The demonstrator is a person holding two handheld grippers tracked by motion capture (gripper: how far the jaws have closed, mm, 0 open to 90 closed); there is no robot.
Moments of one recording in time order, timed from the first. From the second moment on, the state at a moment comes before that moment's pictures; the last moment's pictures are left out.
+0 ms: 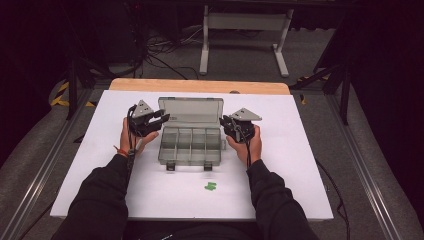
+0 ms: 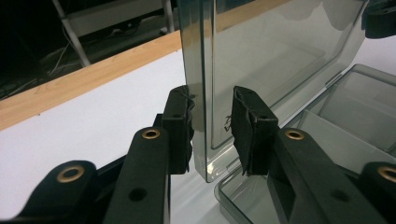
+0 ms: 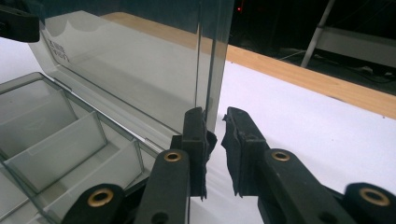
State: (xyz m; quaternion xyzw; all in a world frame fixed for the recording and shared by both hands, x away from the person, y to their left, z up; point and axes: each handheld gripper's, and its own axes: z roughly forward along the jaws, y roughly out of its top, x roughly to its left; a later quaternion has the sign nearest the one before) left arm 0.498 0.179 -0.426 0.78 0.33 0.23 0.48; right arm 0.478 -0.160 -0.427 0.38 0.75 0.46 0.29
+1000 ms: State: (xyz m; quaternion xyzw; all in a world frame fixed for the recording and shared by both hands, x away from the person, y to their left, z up) left arm 0.514 0.173 -0.443 0.79 0.35 0.22 0.46; right arm 0.487 -0.156 -0.447 0.40 0.75 0.45 0.27
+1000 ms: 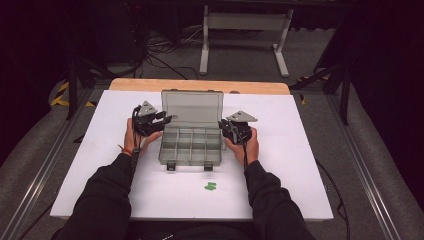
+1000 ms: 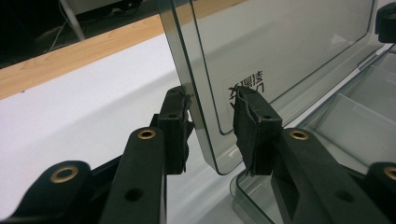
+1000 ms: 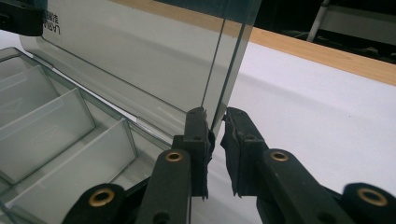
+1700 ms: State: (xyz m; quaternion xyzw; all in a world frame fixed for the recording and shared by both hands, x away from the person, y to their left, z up) left arm 0.516 0.166 -0.449 0.80 0.36 0.21 0.43; right arm 0.490 -0.157 -0.448 0.40 0.76 0.44 0.26
